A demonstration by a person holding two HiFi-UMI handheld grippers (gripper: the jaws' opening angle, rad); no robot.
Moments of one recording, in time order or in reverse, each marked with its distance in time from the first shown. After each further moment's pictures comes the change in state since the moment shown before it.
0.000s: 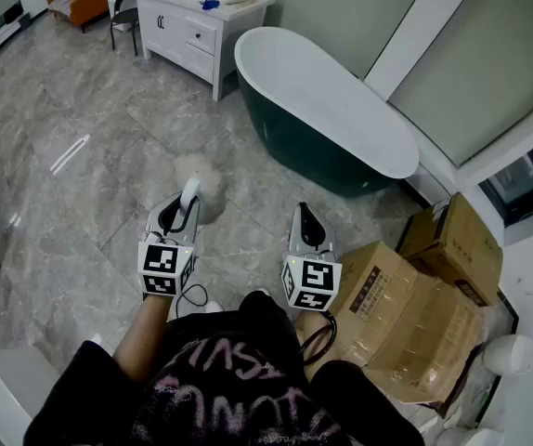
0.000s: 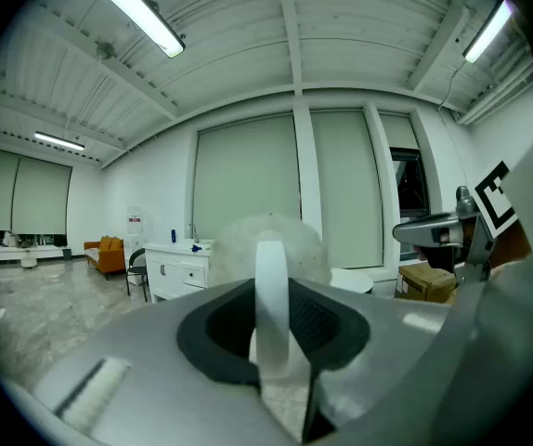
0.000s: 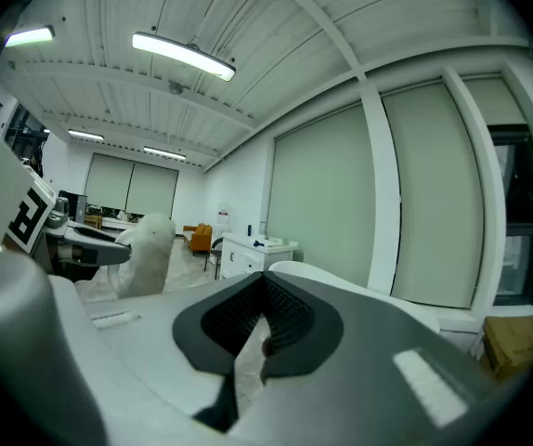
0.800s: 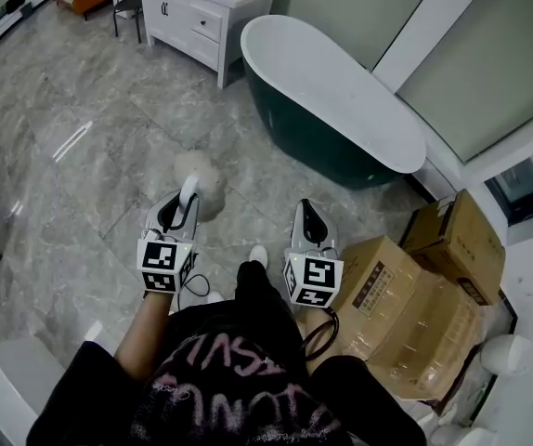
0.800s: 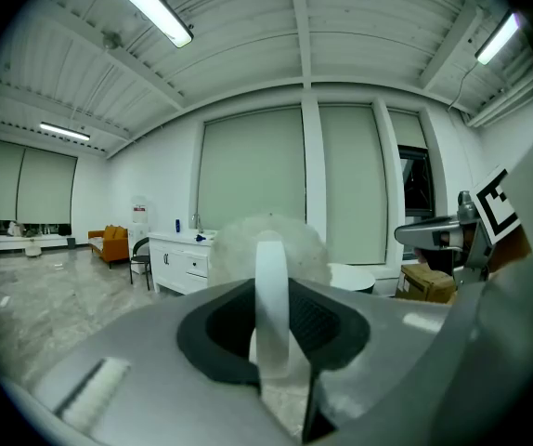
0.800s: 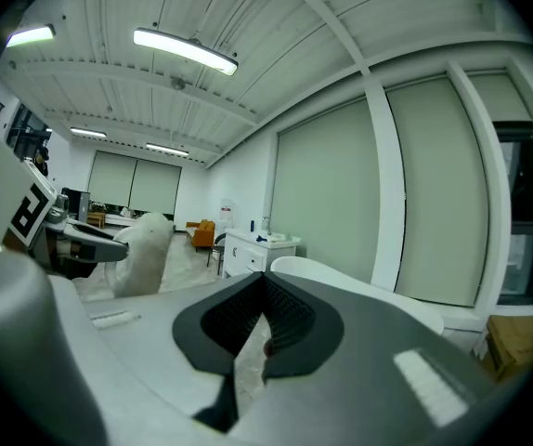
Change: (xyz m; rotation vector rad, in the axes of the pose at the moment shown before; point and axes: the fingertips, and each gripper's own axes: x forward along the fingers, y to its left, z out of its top) left arm 0.004 0.014 -0.021 -0.022 0.038 0.023; right arm 0.014 0.004 -0.018 -0.008 0.020 0.022
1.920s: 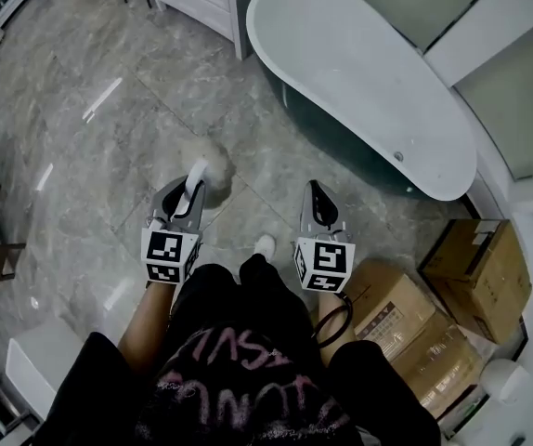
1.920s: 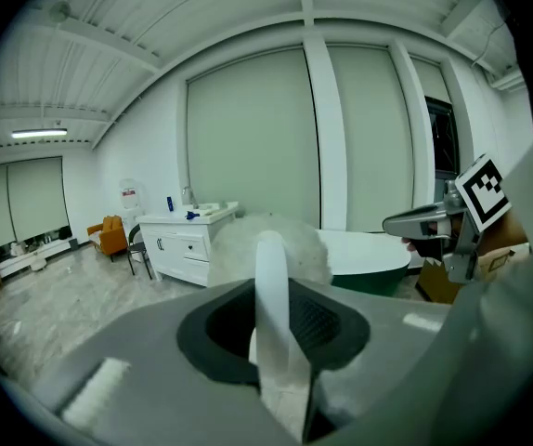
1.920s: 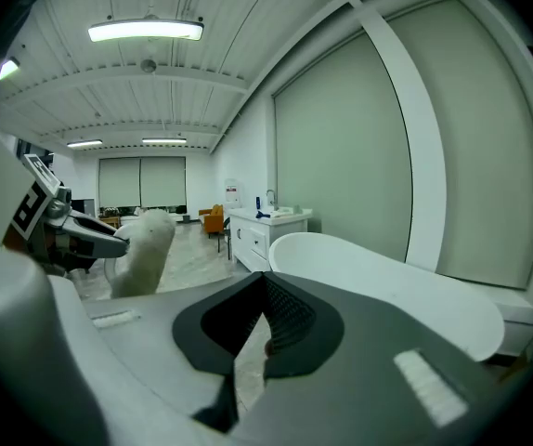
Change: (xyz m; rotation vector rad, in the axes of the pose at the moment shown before) left arm 0.286 0.035 0.001 0.077 0.217 0.044; right arm 0.288 -0.126 -0.049 0.082 0.138 0.151
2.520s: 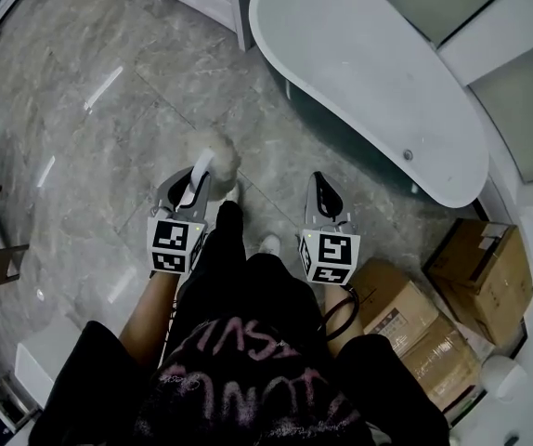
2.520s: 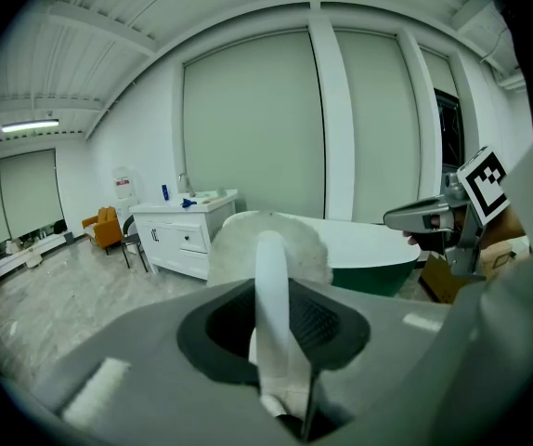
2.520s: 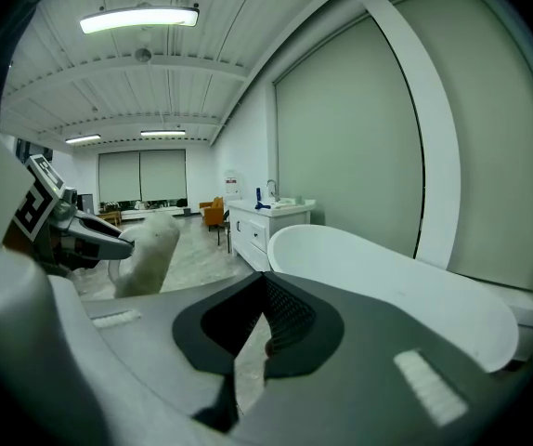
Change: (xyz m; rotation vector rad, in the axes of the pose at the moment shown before) left arm 0.076 0.035 -0.011 -0.007 0.085 -0.023; right arm 0.080 -0.012 -0.005 -0.004 0.053 0.019
